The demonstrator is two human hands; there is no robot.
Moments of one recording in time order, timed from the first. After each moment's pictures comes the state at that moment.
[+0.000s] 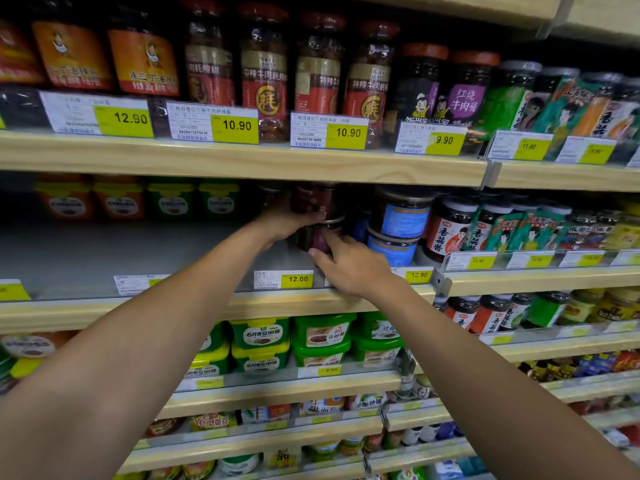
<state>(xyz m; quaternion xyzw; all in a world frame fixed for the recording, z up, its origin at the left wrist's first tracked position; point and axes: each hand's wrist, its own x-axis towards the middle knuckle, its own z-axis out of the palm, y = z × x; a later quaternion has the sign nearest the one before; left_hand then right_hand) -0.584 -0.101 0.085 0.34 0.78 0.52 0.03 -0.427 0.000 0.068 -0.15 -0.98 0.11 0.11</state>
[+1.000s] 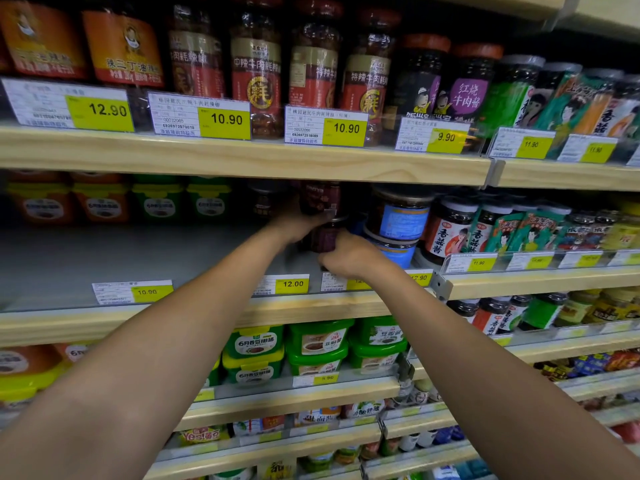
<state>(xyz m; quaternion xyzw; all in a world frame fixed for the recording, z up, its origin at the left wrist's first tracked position) -0.595 -0.062 0.073 0.36 0.78 0.52 0.01 -0.448 0.005 0.089 -0.22 -0.95 0.21 0.05</state>
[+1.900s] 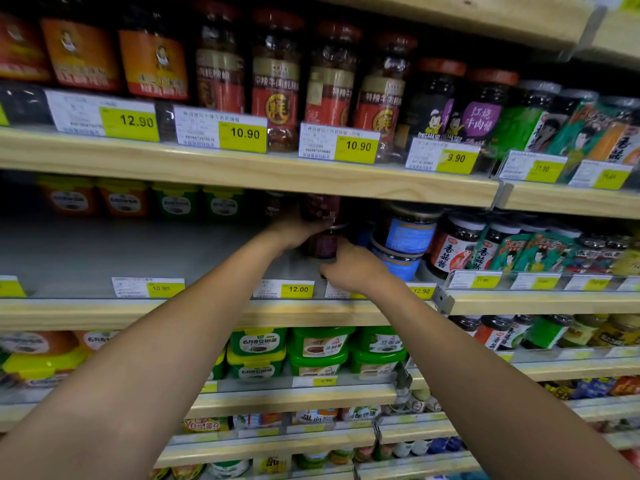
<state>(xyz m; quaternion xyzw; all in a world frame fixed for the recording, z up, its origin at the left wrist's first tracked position) -0.584 -0.085 0.084 0.33 0.80 0.50 0.01 -0.452 0.009 0.081 -0.21 -0.96 0.17 0.05</state>
